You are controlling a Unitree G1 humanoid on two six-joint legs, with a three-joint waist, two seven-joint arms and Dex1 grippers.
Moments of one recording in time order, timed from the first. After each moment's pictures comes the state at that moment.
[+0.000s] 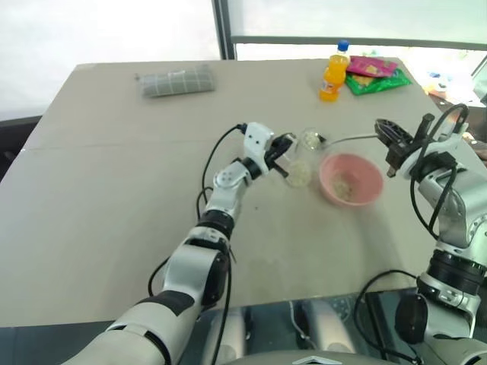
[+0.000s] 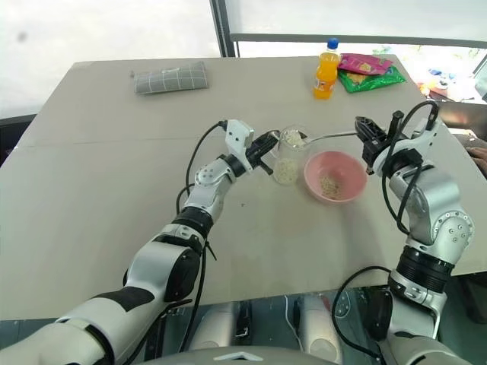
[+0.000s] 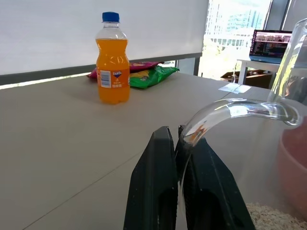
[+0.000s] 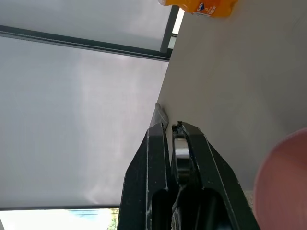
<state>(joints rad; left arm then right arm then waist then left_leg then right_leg) -0.92 0.05 0.05 1.02 -0.13 -0.41 -0.70 -0.51 -0.24 -0.52 -0.17 1.89 0.70 -0.69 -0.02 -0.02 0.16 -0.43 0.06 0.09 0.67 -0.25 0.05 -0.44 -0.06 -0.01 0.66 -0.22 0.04</state>
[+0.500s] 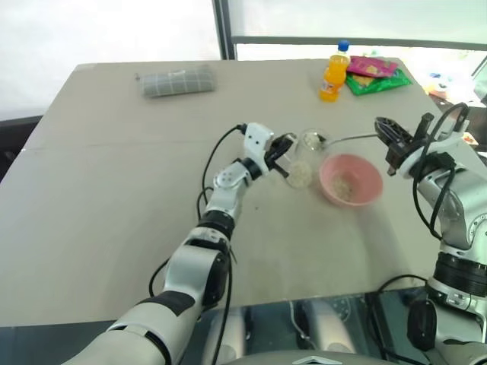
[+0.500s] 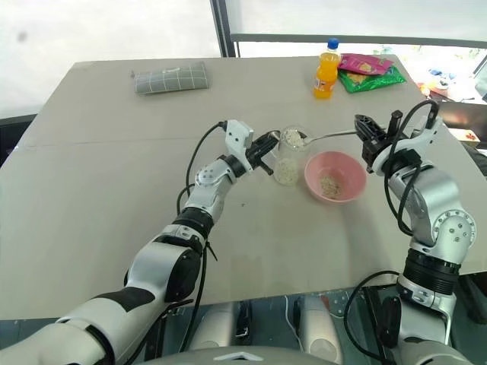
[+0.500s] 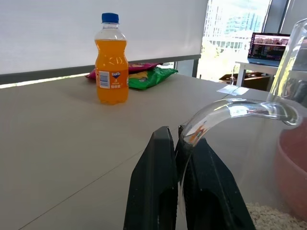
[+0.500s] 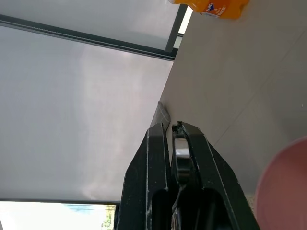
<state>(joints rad) -0.92 0.04 0.06 1.02 -0.13 -0.41 -0.70 -0.47 -0.31 -0.45 -0.18 1.90 0.64 -0.62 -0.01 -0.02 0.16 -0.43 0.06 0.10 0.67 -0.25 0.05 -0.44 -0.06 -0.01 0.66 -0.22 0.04</state>
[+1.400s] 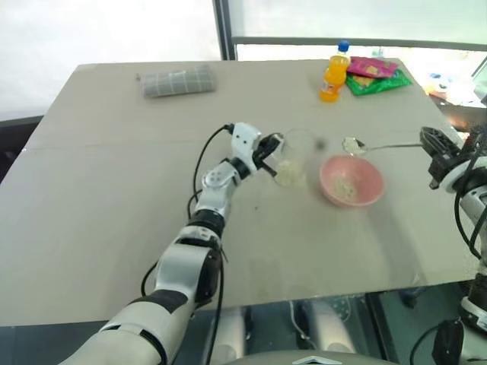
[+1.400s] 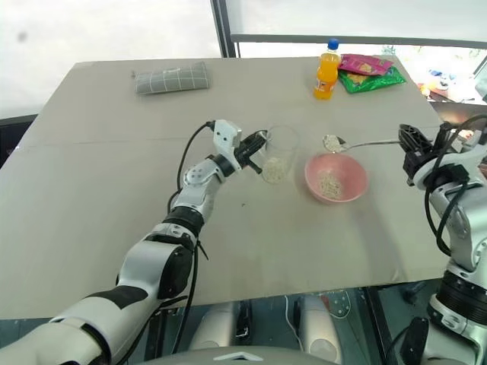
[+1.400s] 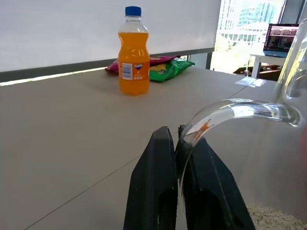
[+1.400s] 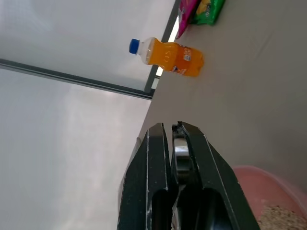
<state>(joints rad) -0.92 0.11 0.08 1.06 -0.13 -0.42 -0.71 -0.29 -0.48 -0.58 -0.26 1.95 0.63 -0.64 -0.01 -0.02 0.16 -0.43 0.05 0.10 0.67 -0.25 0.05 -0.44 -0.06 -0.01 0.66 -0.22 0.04</state>
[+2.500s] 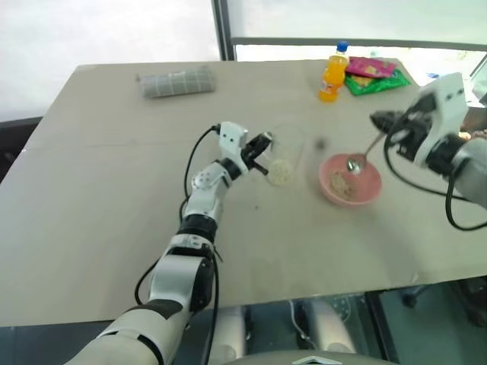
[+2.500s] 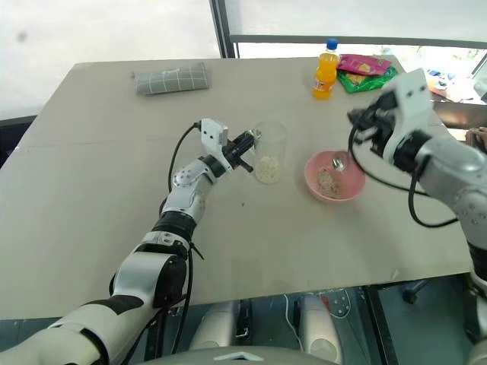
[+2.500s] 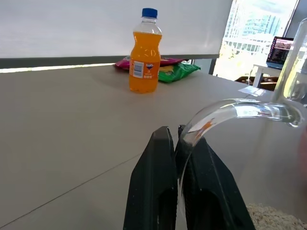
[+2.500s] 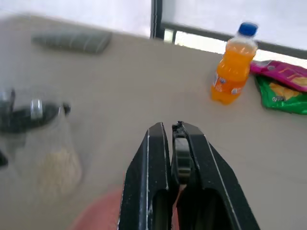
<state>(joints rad) -0.83 0.13 0.11 0.85 -0.20 -0.24 -0.73 -0.61 -0.81 -0.18 -0.33 1.02 0.86 0.07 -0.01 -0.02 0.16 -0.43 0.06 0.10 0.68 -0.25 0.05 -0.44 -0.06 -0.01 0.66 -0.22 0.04</state>
